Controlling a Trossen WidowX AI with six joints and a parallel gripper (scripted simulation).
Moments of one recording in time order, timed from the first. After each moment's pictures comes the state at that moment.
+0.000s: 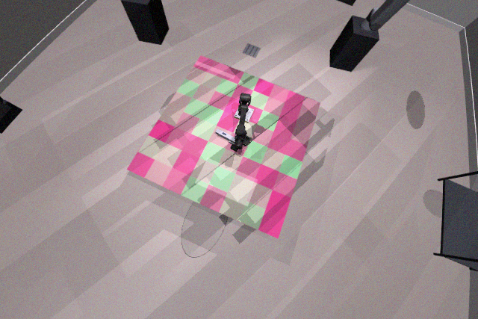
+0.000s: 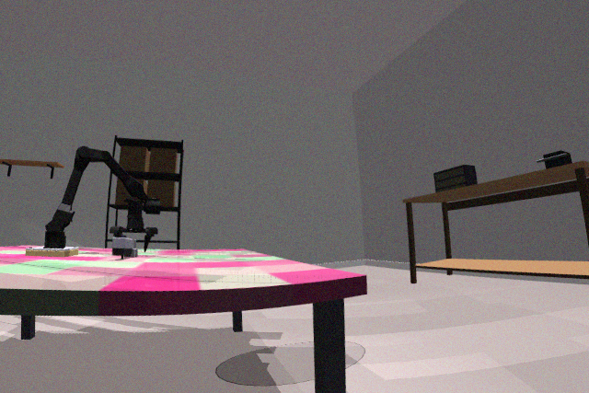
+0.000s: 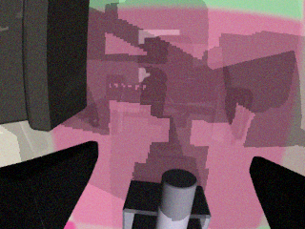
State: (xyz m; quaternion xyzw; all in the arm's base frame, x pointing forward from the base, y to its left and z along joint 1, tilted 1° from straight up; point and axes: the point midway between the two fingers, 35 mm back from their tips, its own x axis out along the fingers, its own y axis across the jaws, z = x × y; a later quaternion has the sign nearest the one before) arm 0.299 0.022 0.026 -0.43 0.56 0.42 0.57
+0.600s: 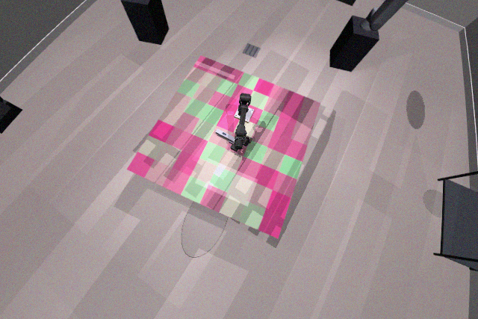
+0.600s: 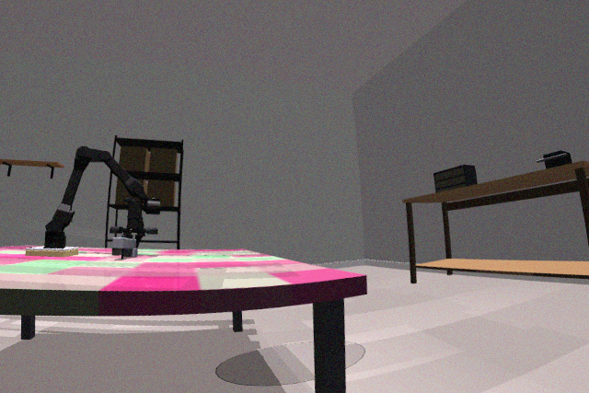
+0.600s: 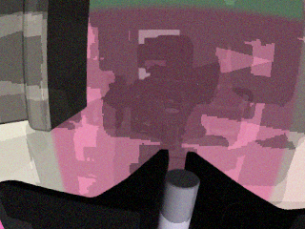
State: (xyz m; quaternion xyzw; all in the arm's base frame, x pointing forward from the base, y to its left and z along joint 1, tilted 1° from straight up) arm 0.299 0.022 0.026 -0.43 0.56 0.42 0.57
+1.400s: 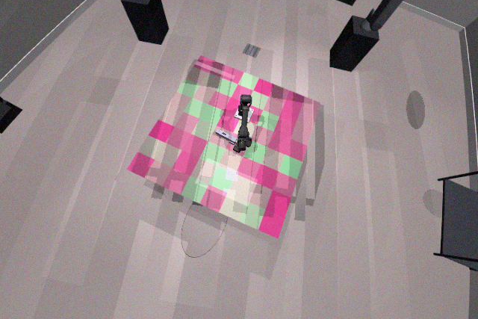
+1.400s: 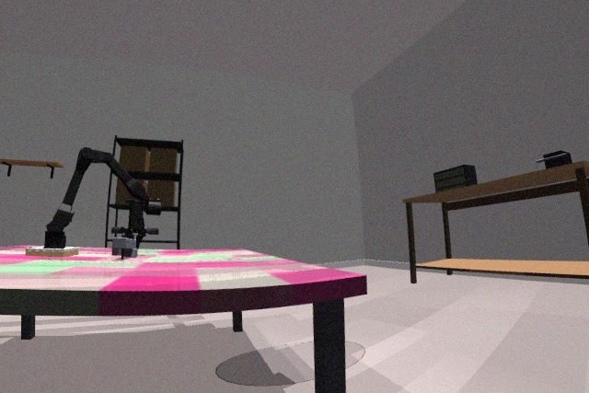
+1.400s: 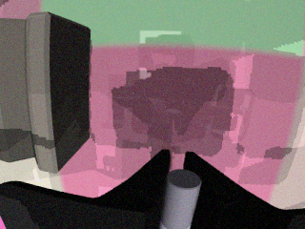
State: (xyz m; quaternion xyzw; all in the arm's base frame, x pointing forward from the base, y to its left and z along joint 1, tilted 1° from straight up) arm 0.304 0.043 0.026 -0.43 0.56 0.42 0.57
